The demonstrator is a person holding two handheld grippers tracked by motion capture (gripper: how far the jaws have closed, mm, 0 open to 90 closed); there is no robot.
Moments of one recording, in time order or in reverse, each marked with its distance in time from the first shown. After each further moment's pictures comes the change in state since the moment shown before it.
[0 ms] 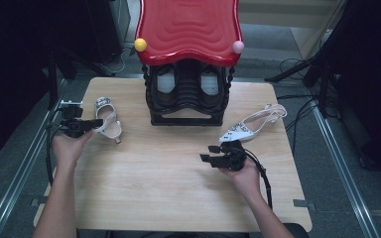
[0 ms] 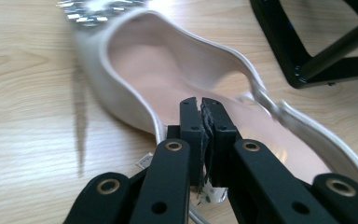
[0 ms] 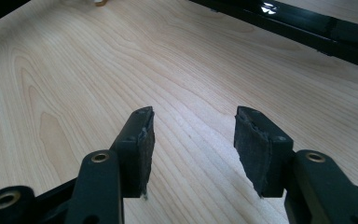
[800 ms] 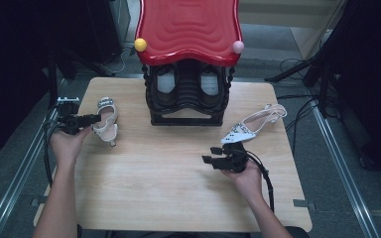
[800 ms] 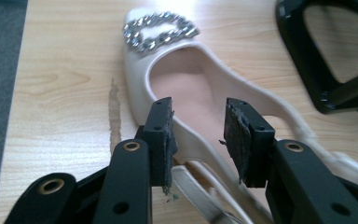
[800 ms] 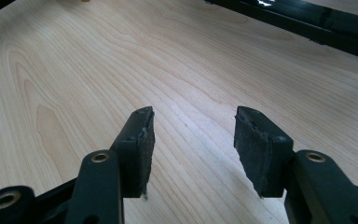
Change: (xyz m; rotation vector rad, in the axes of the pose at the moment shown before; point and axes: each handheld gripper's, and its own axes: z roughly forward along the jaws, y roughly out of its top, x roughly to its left) left arm 0.006 0.007 0.005 -0.051 0.082 -0.039; right arm 0.000 -0.005 -0.005 0.010 -0.020 0.010
